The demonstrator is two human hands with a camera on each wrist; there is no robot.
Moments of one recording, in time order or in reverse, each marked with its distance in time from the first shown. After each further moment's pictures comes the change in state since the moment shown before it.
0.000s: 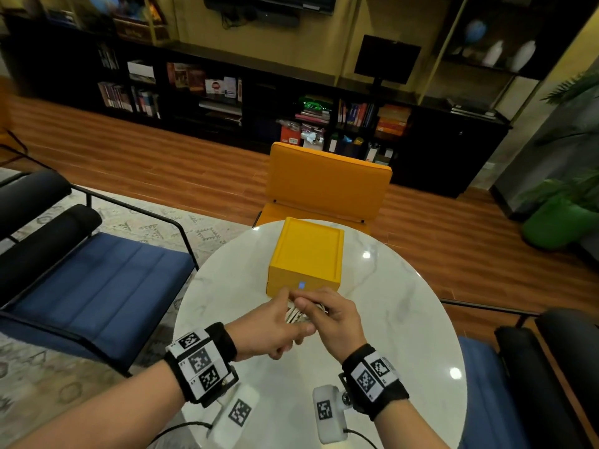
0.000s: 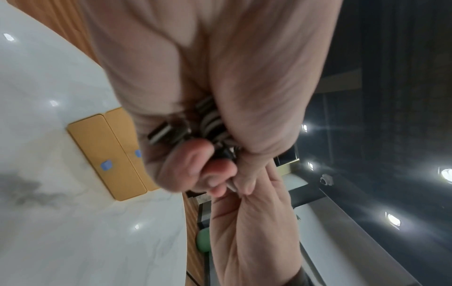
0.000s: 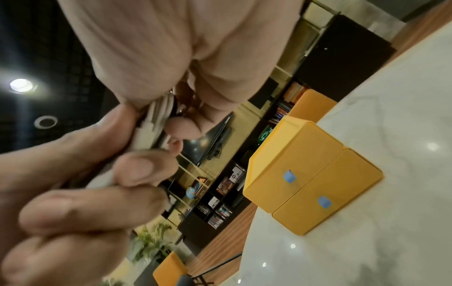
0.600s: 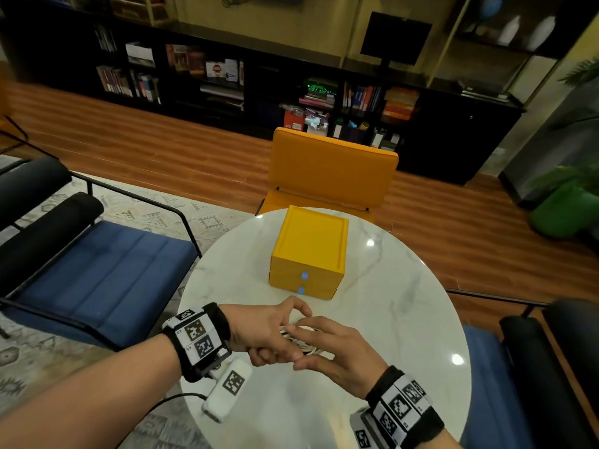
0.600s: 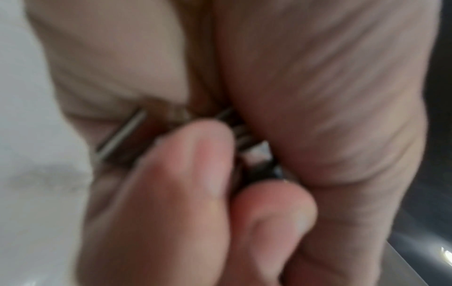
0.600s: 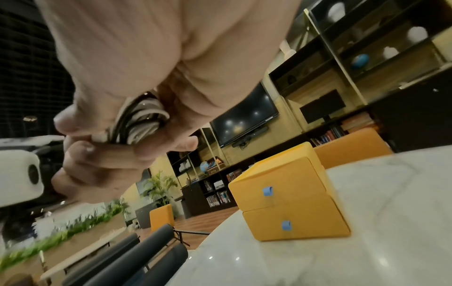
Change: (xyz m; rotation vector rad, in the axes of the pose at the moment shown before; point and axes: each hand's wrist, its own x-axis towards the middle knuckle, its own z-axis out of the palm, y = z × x) left_hand 0.011 -0.013 -0.023 -0.010 -0.472 -0.230; right_hand -0.040 0.011 -0.023 -0.306 -0.463 -0.281
